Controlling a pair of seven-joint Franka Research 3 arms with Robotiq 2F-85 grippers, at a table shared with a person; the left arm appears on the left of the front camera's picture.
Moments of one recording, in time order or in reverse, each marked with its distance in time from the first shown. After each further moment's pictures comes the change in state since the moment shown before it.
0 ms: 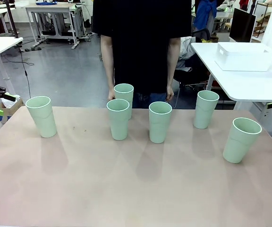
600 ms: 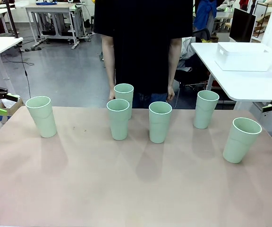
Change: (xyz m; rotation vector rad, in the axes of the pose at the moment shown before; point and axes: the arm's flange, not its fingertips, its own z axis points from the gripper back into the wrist) left arm -0.024 0.014 -0.006 0.035 -0.048 0.022; right arm -0.018 0.002 -0.026 0.038 -0.039 0.033
